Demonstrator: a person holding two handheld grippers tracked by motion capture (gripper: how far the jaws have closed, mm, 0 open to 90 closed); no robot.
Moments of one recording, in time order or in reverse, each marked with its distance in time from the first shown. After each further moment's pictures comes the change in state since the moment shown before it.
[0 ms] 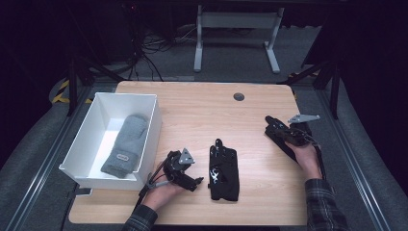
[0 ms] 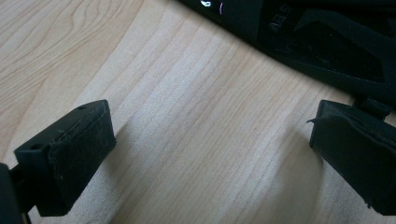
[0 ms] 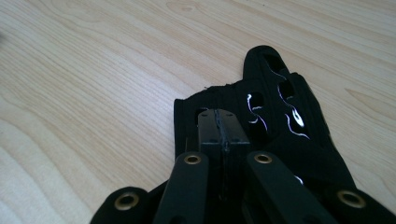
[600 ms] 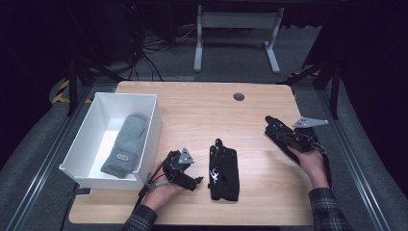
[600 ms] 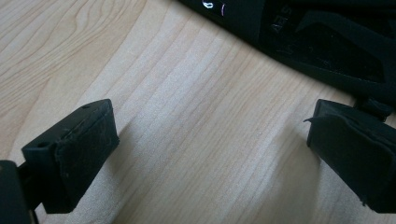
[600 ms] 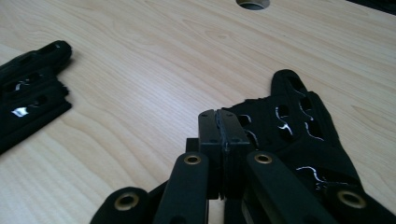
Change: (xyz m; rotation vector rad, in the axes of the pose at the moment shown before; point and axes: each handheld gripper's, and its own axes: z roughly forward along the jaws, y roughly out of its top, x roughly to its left) left arm 0.000 0.000 0.000 -0.005 -0.001 0.000; right arm 0.025 0.004 -0.041 -0.062 0.038 -0.033
